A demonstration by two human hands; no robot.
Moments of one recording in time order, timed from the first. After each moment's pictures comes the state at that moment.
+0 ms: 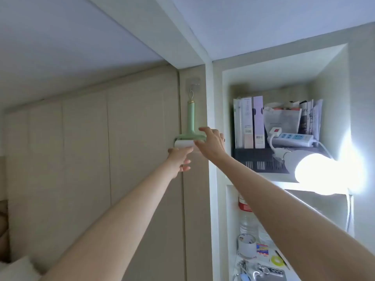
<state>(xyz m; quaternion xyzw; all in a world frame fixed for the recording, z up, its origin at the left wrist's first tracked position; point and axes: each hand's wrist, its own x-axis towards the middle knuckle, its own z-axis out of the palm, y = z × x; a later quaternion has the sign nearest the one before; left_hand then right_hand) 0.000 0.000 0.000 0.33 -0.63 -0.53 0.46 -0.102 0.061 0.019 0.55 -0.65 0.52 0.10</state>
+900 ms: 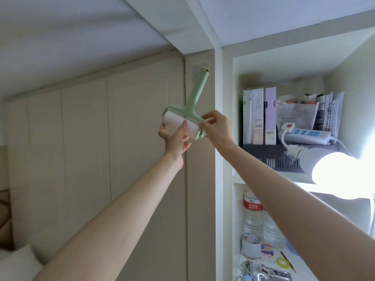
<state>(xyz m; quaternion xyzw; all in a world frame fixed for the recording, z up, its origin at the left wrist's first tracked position) 0.004 0.006 0.011 0.14 -0.49 -0.61 0.60 -0.096 0.055 0.036 0.53 -0.52 0.67 0.06</state>
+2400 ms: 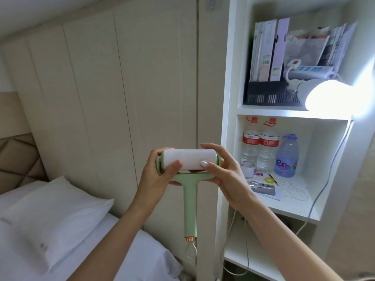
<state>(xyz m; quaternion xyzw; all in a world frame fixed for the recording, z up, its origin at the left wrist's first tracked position) 0.180 0.167 -0.193 0.22 -0.67 -0.45 0.55 0.015 0.229 -0.194 0.53 -0.35 0.66 -0.39</state>
